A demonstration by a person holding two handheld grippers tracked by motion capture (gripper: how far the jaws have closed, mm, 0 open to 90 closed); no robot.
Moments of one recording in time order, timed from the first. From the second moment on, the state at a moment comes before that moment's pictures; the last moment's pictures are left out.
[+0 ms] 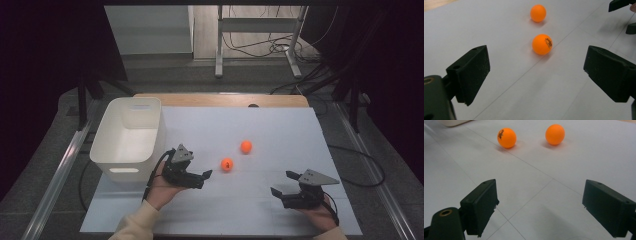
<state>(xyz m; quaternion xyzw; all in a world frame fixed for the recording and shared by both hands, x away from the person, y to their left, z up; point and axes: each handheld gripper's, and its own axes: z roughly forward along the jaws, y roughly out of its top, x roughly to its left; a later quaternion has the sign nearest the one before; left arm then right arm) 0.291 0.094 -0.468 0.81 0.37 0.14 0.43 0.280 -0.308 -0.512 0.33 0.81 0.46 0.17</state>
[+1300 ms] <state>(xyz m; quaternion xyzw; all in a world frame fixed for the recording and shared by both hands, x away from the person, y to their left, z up) 0.334 0.057 -0.472 0.82 0.36 0.09 0.43 0.281 -0.307 -0.511 0.32 0.81 0.46 0.18</state>
